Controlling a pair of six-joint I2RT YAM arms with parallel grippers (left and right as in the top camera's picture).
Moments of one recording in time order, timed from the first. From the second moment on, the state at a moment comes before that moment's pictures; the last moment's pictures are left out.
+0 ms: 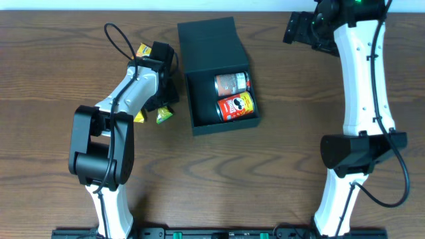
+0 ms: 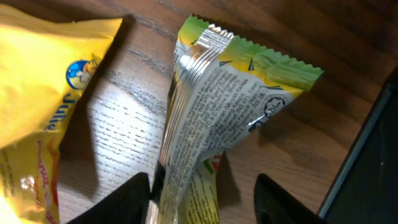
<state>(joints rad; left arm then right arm) -0.23 2.05 1.46 -0.84 -0.05 -0.58 0.12 2.16 2.53 -1.55 0.08 0.42</state>
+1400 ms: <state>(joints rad) -0.23 2.05 1.46 -0.81 -0.09 -0.58 0.12 2.16 2.53 -1.52 0.08 0.42</state>
